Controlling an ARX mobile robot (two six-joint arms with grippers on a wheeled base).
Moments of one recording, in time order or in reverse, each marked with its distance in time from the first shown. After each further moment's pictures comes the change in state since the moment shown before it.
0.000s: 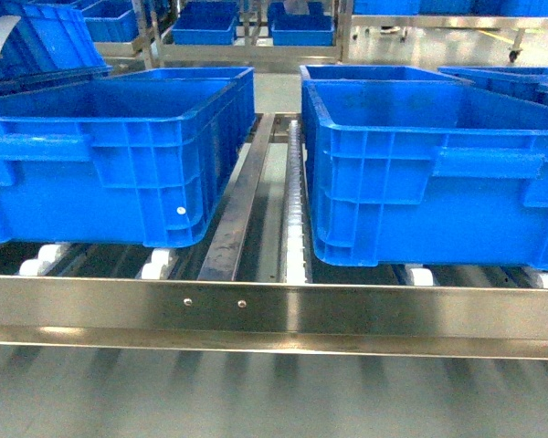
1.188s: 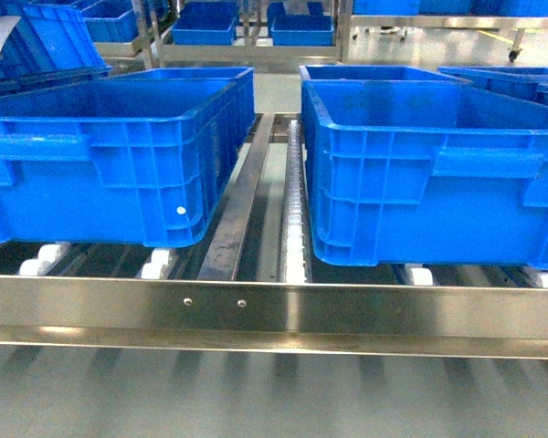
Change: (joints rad) left arm 0.000 -0.389 0.000 -0.404 0.000 -0.001; right arm 0.000 -0.316 0.000 -0.323 -0.001 0.000
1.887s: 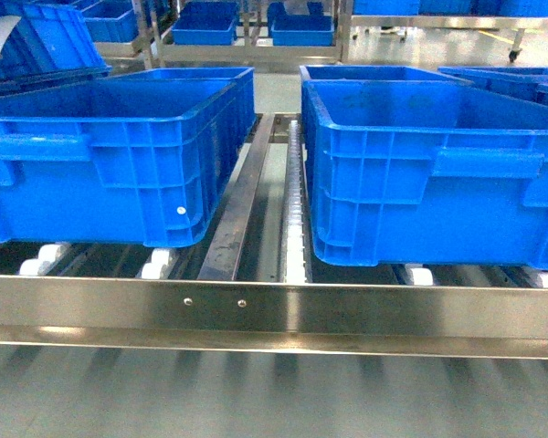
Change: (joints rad) left arm 0.000 0.000 0.000 0.001 0.000 0.000; right arm 0.000 0.000 0.000 -0.001 0.000 0.003
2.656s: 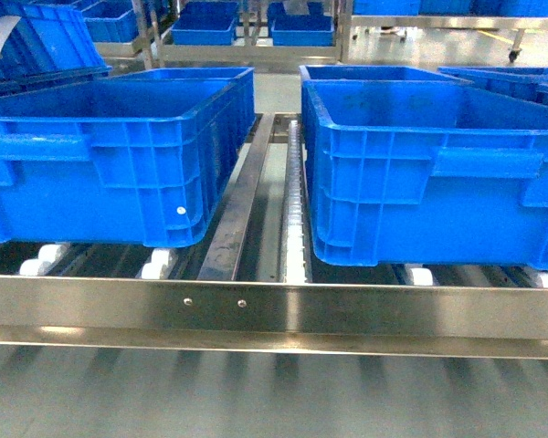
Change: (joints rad) left arm 0.000 0.000 0.000 0.000 0.000 0.000; right arm 0.000 0.000 0.000 0.000 0.000 0.000
